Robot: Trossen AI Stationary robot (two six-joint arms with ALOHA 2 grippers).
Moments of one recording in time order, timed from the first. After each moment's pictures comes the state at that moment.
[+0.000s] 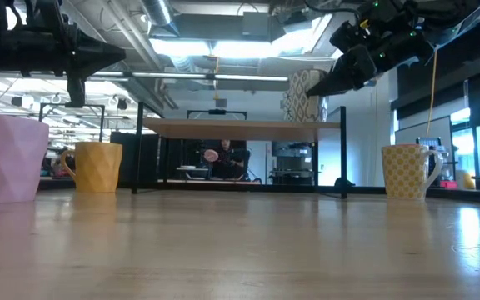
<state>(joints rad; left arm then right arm) 0.06 0.14 0.02 0.35 -0.33 -0.50 -0.50 1.12 0.66 0.04 -0.27 -0.31</state>
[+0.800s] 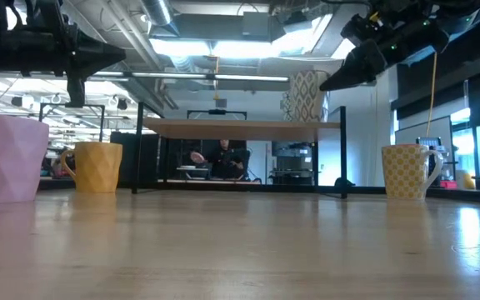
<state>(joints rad) 0.06 0.14 0.02 0.35 -0.33 -0.49 -0.50 1.00 0.66 -0.08 -0.17 -0.32</state>
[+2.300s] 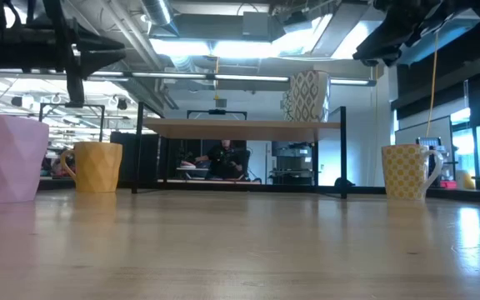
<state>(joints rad) 0.06 0.15 0.02 0.40 -0.38 -0.61 -0.43 0.75 0.78 -0.50 -0.30 -0.05</state>
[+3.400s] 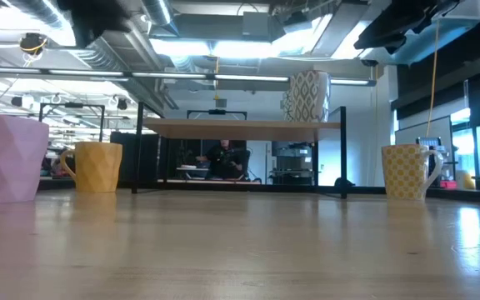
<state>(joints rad) 0.06 0.68 0.83 -0.64 -0.10 -0.47 0.00 0.80 0.78 -0.47 0.10 0.07</state>
